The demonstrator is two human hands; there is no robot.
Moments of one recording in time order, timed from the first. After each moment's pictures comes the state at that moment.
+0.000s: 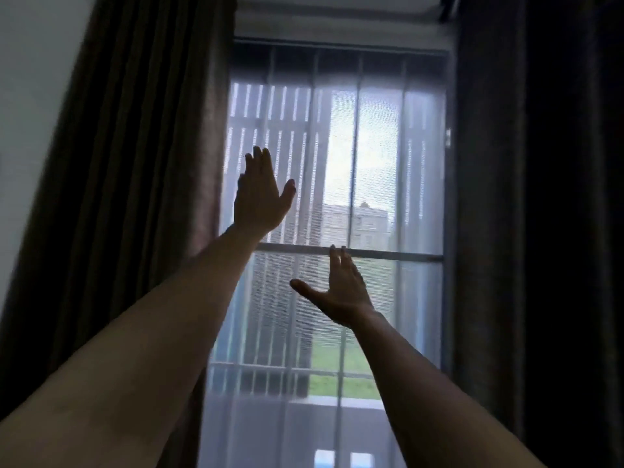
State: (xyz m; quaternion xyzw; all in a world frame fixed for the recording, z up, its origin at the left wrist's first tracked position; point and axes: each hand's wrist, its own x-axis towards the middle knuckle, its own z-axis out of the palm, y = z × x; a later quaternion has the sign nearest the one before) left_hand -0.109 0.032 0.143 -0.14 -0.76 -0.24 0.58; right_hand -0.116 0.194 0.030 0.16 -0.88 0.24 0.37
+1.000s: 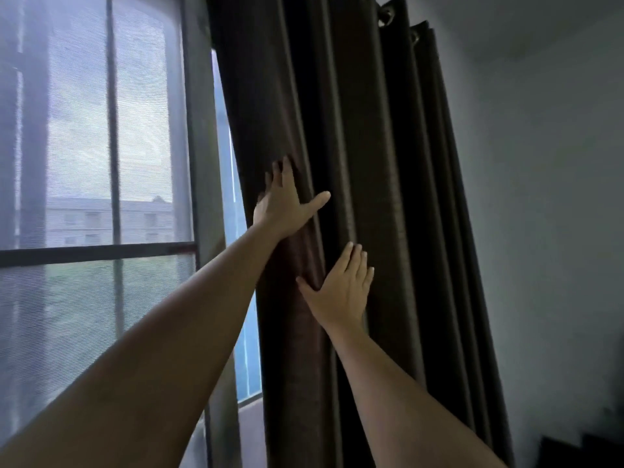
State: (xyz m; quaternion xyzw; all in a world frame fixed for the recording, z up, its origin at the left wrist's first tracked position) left_hand -0.194 0.484 0.145 -0.49 -0.72 -0.35 0.35; right_hand -0.136 0.548 0.001 -0.33 -0.74 0.09 0.58
